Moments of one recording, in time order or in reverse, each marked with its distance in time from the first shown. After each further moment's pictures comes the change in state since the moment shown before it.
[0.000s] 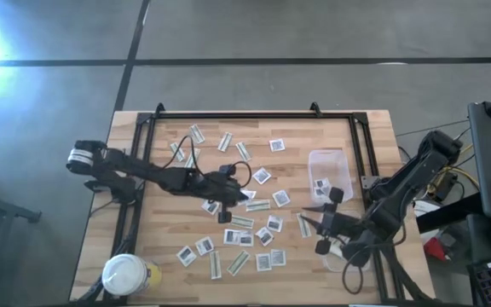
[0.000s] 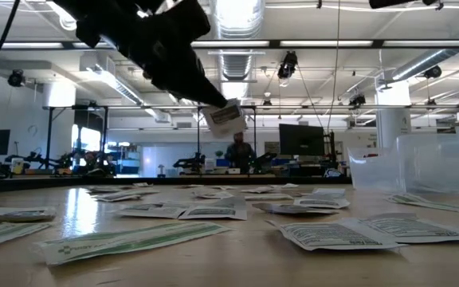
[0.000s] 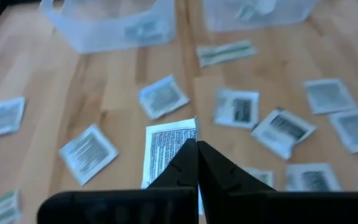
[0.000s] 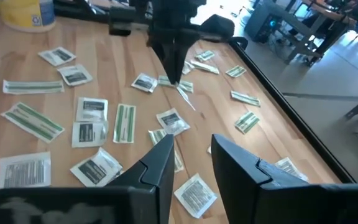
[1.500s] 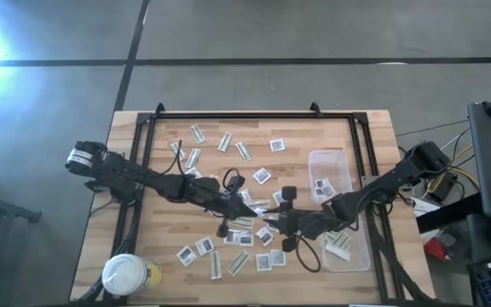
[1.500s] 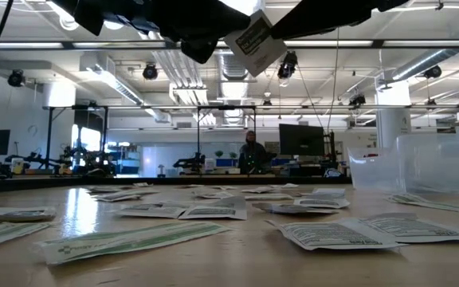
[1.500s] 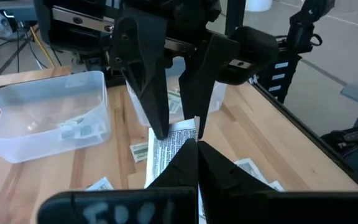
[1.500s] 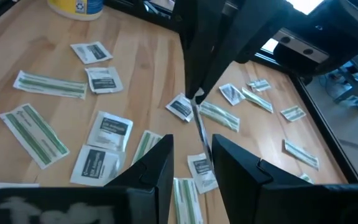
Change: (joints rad) left arm -0.086 0.001 0.000 0.305 0.154 0.030; right arm -0.336 0.223 0.000 0.589 -0.446 -0.618
